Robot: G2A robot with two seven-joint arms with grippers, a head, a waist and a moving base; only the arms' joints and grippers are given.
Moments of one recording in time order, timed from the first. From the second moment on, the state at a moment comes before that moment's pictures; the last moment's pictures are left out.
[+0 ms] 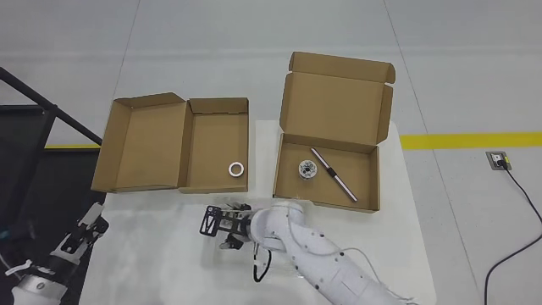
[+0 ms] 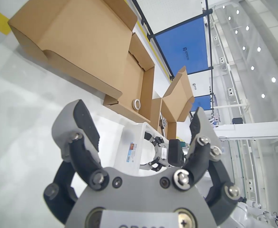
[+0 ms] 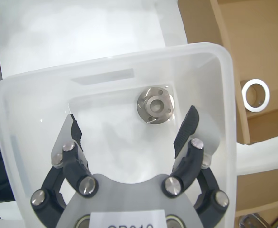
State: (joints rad) left arm 1.71 -1.05 -2.01 -1.75 -0.12 -0.29 -0.45; right arm -0.60 -1.67 0.66 -0.93 -1.43 -0.54 0.55
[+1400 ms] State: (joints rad) left arm 1.70 -1.06 -1.98 -1.75 -0.10 -0.28 -0.47; right arm -0.41 -1.88 0.50 -0.47 -1.42 -0.53 0.44
